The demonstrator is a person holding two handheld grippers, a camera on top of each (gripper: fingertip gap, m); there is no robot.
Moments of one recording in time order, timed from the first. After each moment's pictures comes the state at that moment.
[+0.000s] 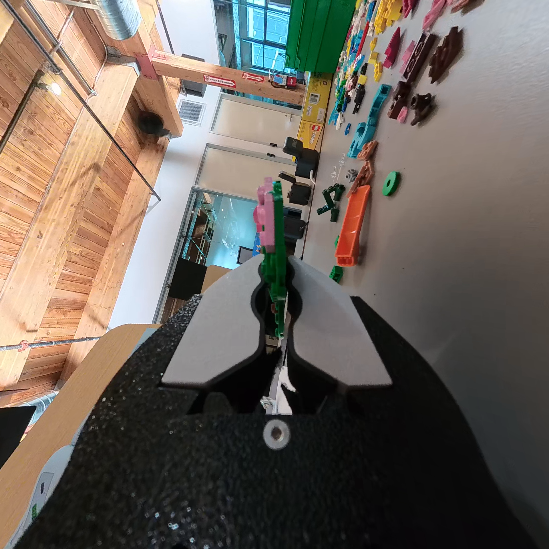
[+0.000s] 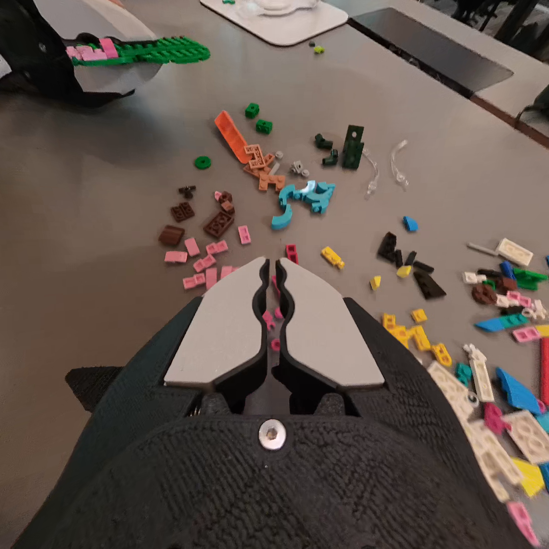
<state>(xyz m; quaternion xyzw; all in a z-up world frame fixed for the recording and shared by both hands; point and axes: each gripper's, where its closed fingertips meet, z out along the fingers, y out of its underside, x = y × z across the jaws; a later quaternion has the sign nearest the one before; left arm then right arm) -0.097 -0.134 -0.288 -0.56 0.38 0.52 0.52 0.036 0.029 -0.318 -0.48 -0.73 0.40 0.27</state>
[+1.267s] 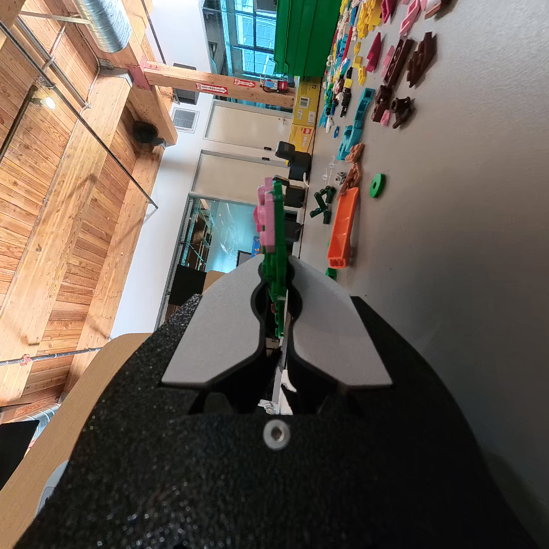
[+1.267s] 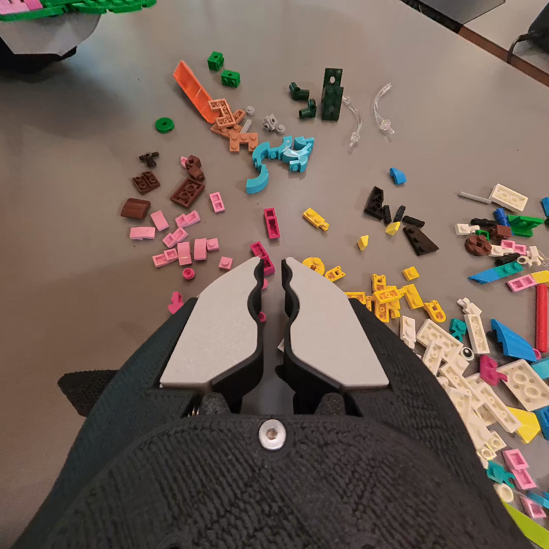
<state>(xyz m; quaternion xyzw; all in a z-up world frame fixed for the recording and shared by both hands) -0.093 -0.132 -0.294 -0.56 0.40 0.52 0.51 0.042 0.047 -0.339 -0.52 -0.72 0.36 0.27</state>
